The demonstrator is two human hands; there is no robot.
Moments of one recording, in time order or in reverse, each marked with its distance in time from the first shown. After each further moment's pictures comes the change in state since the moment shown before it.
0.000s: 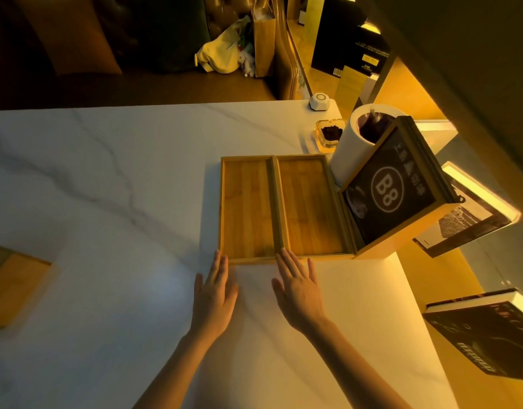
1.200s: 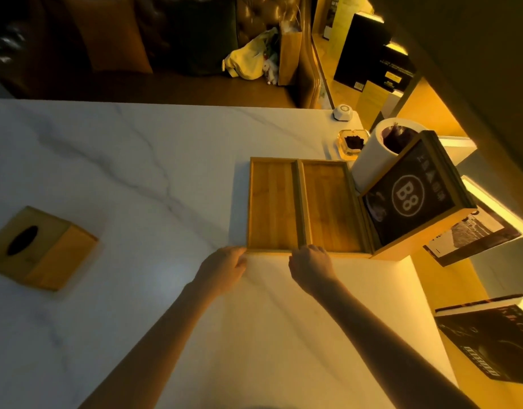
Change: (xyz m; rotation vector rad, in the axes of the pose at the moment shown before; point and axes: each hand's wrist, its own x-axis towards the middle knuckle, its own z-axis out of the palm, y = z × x) left_hand 0.008 0.002 -0.090 0.056 -0.210 0.015; right_hand 0.024 -0.042 -0.038 -0.313 -0.141 -0.047
